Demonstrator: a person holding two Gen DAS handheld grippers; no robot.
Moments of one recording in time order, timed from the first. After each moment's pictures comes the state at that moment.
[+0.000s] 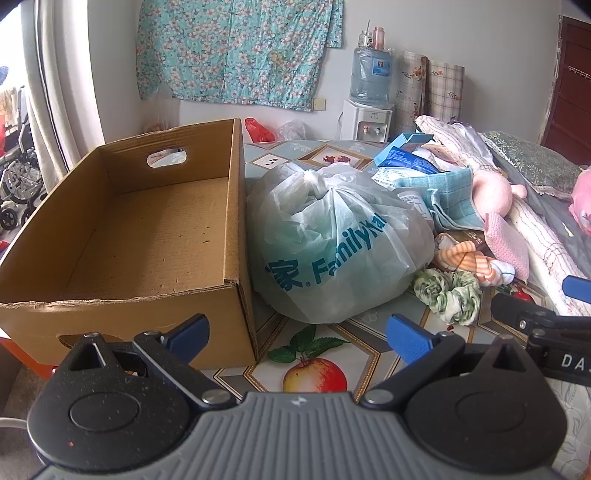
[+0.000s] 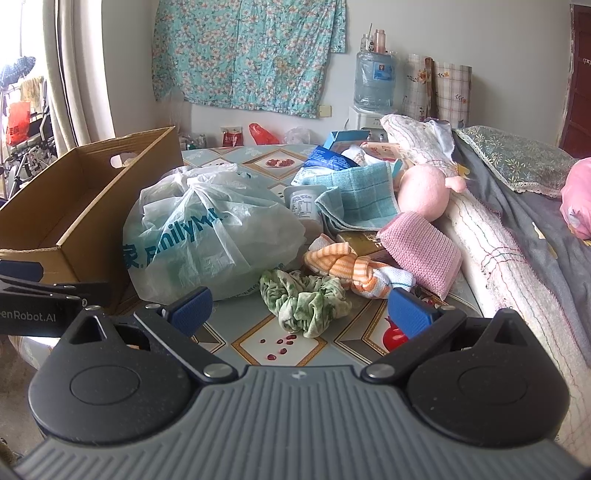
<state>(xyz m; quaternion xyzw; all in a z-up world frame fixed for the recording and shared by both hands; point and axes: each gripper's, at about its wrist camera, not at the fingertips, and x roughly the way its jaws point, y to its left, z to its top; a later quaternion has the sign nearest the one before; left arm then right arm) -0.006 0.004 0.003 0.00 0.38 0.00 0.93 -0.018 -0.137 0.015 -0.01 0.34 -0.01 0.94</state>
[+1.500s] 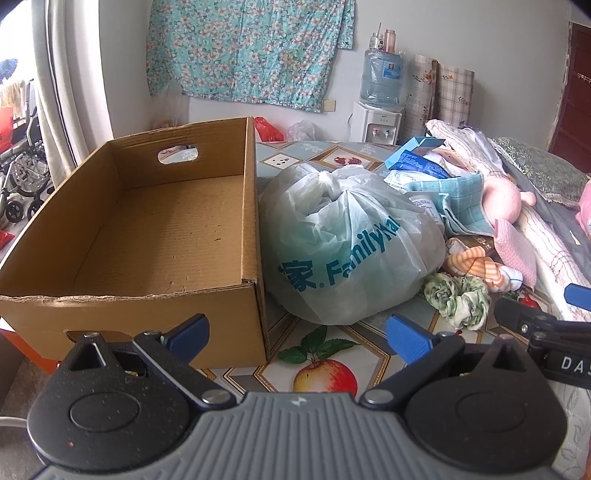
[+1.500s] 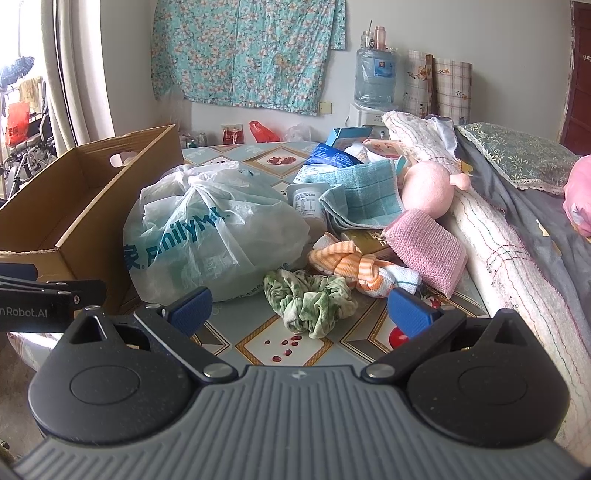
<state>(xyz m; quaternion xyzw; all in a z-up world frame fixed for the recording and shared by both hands) -0.004 0.012 0.003 -0.01 0.38 0.01 0.93 -0.012 -0.131 0.011 0.00 0.35 -0.01 0.94</state>
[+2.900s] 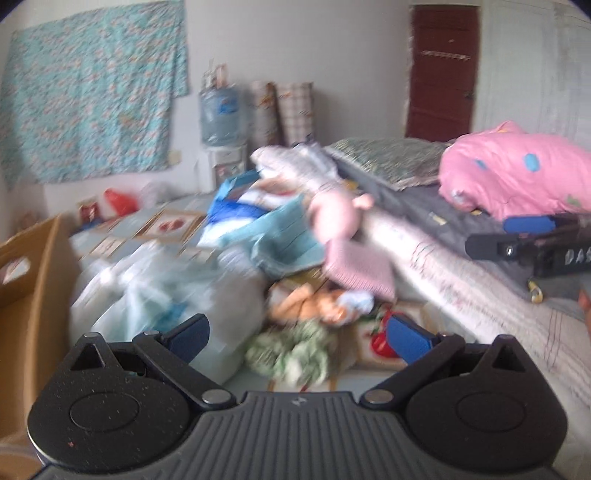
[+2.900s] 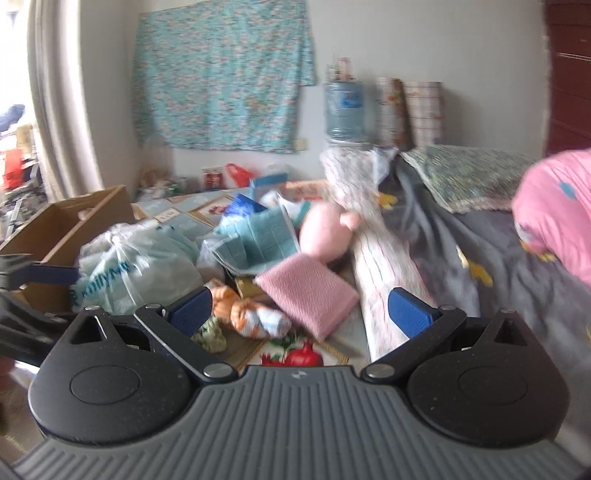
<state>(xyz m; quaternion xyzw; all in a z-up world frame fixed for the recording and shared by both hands) 0.026 -0.114 0.012 0.07 0.29 -0.24 0.92 -0.027 -0.317 0.062 0.03 0.29 0.01 0.96</state>
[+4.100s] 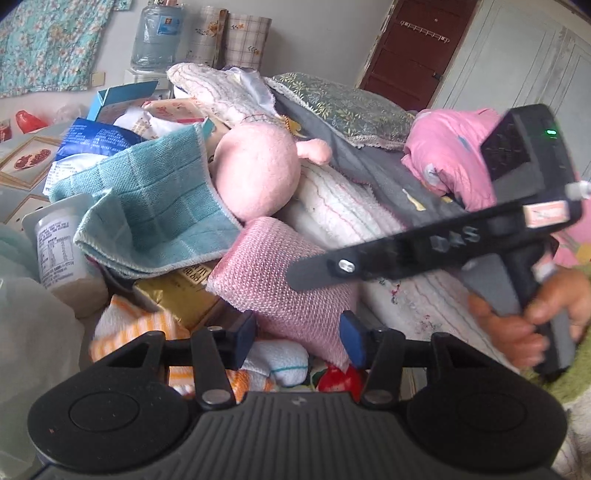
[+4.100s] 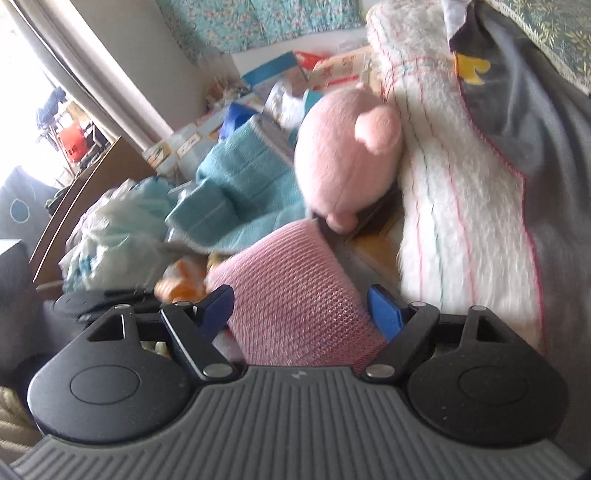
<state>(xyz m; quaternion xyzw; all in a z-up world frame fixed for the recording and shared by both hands) 0.160 -0.210 -0.076 -0.01 0.41 -0.34 0.85 0.154 -0.394 -0.060 0.18 0.48 0.17 0.84</state>
